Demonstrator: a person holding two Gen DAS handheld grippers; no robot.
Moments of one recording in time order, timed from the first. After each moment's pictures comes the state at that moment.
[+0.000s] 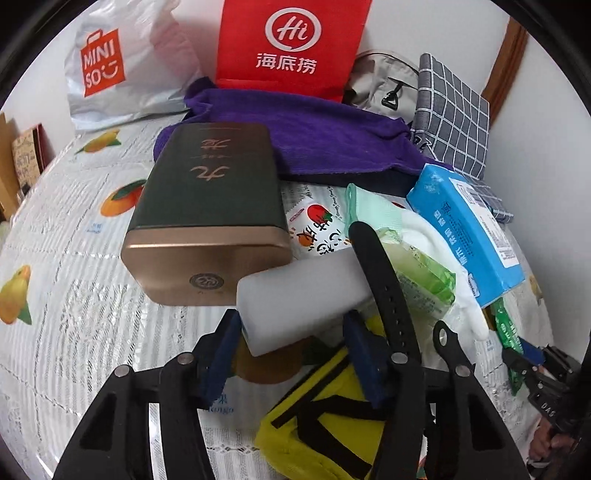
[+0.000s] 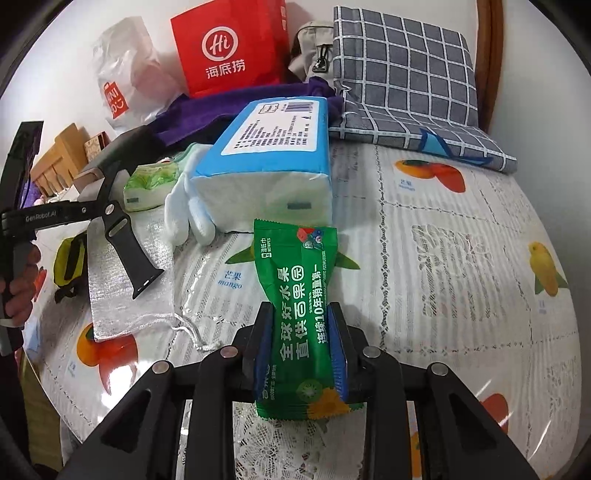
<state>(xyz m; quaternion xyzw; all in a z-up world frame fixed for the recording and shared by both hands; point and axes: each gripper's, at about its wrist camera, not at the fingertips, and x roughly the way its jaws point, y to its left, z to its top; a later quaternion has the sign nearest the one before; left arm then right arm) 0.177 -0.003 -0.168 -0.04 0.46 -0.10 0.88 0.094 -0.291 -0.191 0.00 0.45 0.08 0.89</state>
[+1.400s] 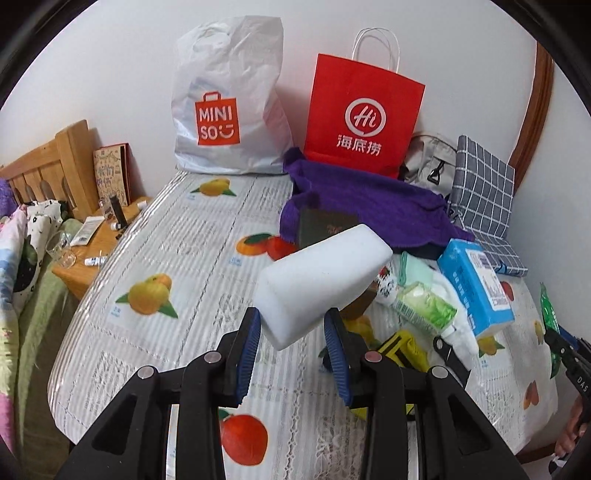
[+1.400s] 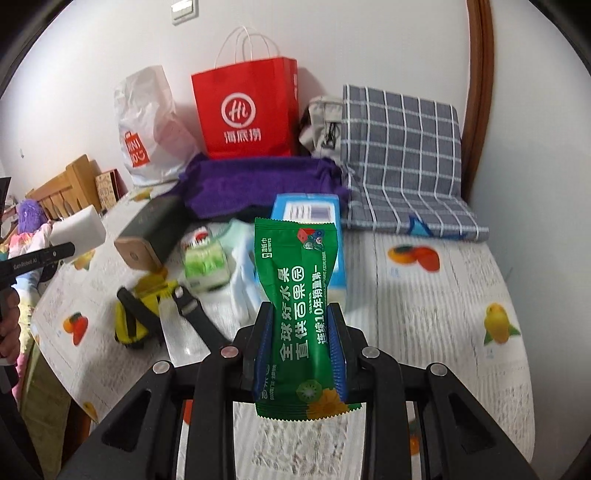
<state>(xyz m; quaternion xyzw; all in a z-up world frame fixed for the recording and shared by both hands) 0.109 0.074 -0.075 -0.07 0.39 0.02 0.92 0.079 -0.266 -0.085 -0.01 0.37 0.07 0.93</state>
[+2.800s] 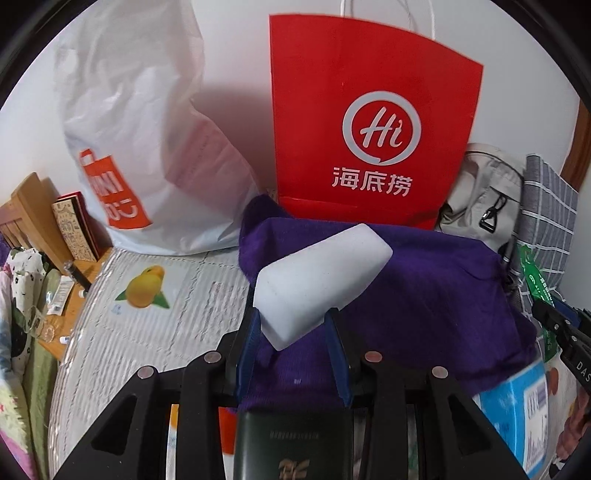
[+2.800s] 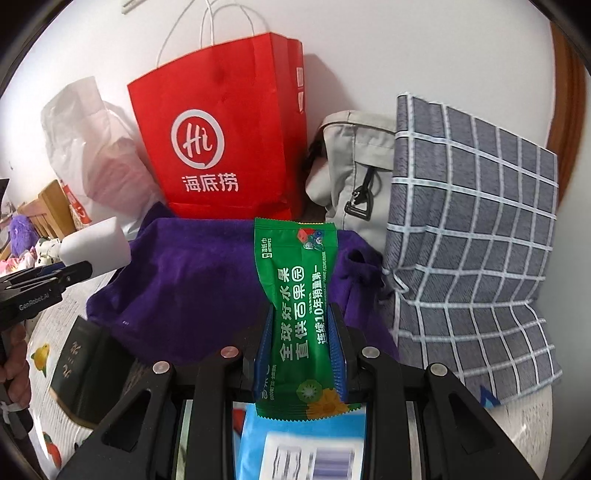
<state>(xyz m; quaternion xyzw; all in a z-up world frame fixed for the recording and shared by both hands) 0.355 0.019 -0.086 -0.02 0.42 0.04 0.90 0.349 -0.237 -0.094 -0.01 0.39 0.09 0.91</state>
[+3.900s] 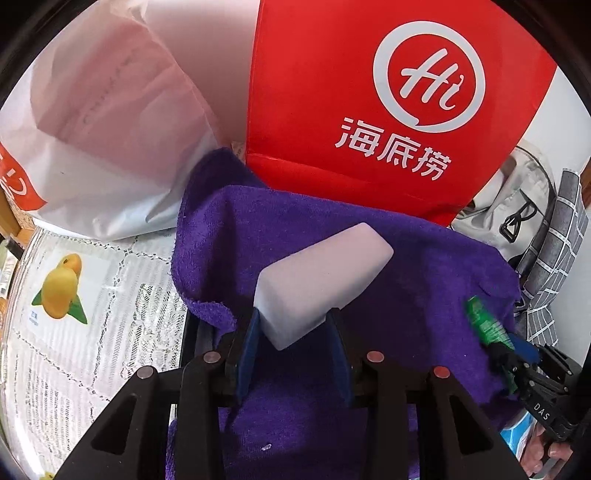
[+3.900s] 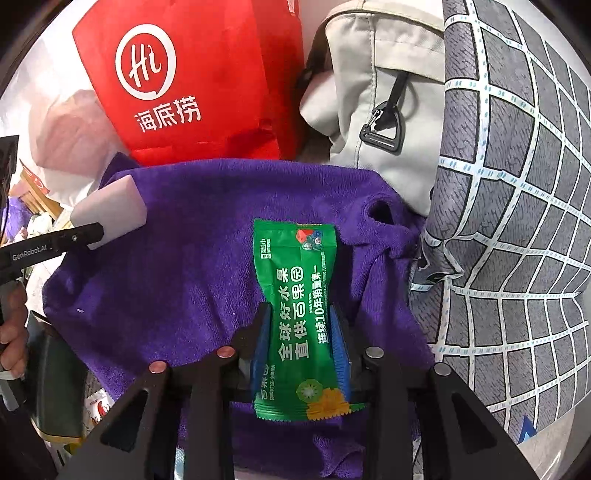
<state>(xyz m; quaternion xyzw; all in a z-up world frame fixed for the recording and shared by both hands) 0.430 0.033 -0.146 -0.09 0.49 -0.02 0.87 0.408 -0.233 -0.165 -0.01 0.49 0.10 0.87</state>
